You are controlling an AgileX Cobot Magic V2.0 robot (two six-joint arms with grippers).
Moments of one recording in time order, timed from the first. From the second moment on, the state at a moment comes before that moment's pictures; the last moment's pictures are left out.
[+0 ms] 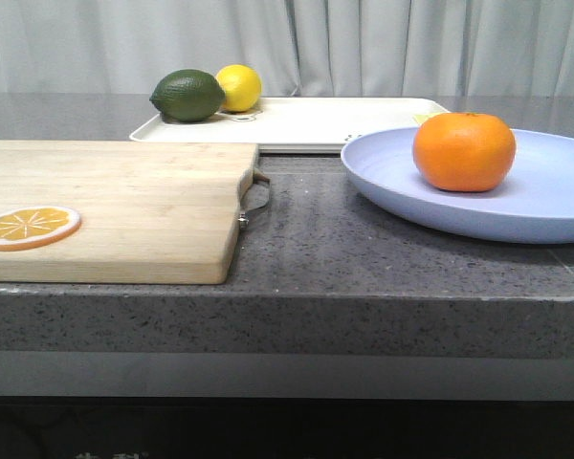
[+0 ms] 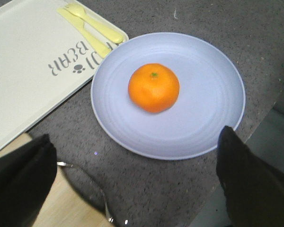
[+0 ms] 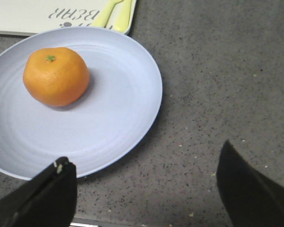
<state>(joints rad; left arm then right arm) -0.87 1.35 -1.39 0.02 0.74 0.02 -0.03 0.67 -0.65 0.17 0.65 -0.11</state>
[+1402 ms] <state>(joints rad) -0.73 0.84 -0.91 0.02 0.69 0.02 -0.28 1.49 -1.03 0.63 0.94 -0.45</state>
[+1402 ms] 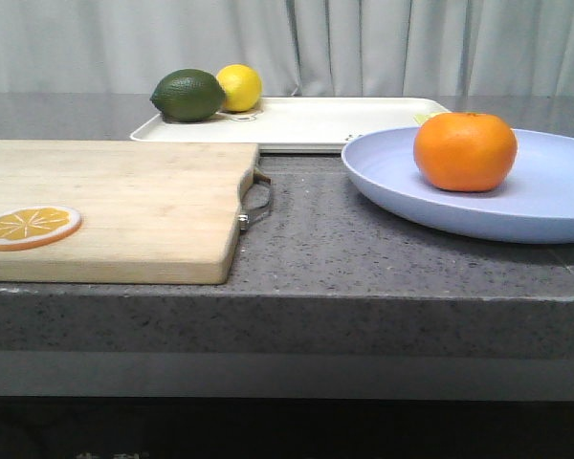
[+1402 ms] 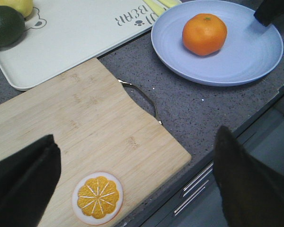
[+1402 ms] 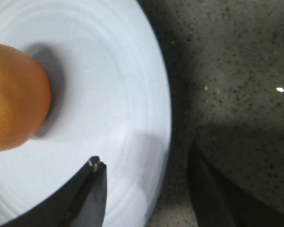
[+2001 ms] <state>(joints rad) -0.73 0.84 -0.91 0.02 0.68 0.02 -0.28 1.55 -1.03 0.69 0.93 -0.48</state>
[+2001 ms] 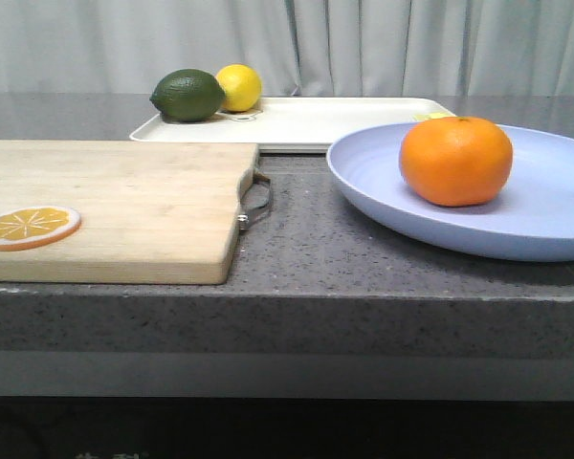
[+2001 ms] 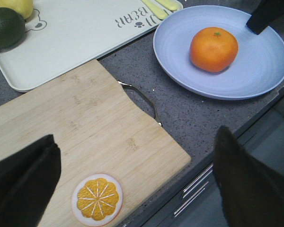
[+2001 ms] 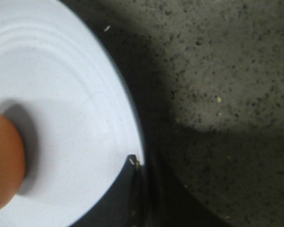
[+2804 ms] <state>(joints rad) -0.73 0.84 -0.91 0.02 0.67 0.02 -0.26 1.55 -1.12 0.71 0.98 -0.38</state>
